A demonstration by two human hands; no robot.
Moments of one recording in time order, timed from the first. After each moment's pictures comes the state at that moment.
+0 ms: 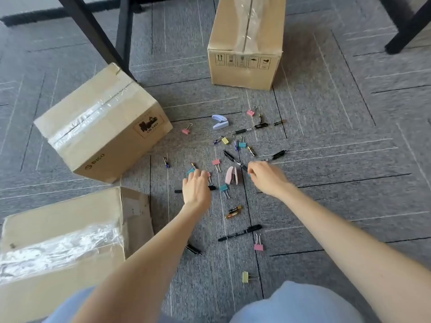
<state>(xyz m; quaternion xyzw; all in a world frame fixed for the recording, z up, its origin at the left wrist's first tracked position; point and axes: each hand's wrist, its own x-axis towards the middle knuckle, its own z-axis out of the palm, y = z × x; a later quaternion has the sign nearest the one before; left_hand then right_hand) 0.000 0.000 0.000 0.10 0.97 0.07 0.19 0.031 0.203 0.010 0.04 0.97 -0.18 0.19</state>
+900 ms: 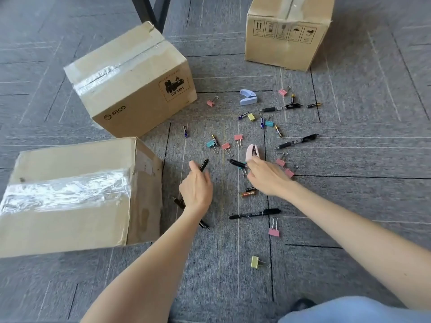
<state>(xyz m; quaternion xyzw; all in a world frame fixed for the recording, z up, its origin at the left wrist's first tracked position) 0.067 -0.051 -0.045 -0.09 0.98 0.16 0.06 0.062 0.148 -0.044 -0.12 0.97 -0.15 0.17</state>
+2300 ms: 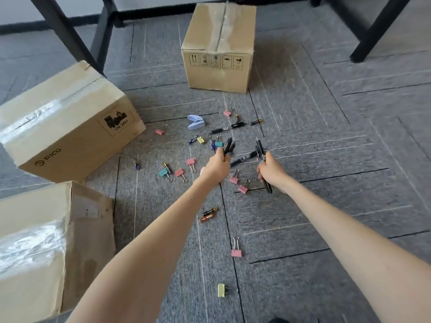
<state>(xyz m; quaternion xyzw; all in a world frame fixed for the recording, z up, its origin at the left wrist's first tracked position) -0.019 0.125 -0.033 0.09 0.87 0.39 0.28 0.049 0.280 -0.043 0.30 0.81 -0.48 0.15</state>
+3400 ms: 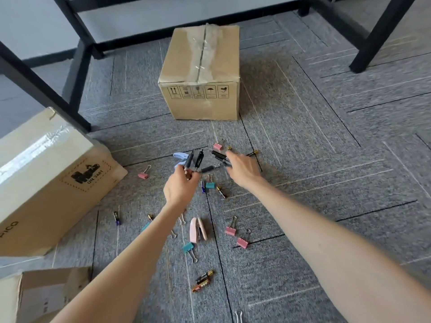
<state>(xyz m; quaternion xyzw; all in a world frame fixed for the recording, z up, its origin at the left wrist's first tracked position) -0.128 0.114 -0.054 0.00 0.97 0.23 0.10 -0.097 0.293 -0.059 0.11 0.97 -0.20 0.05</state>
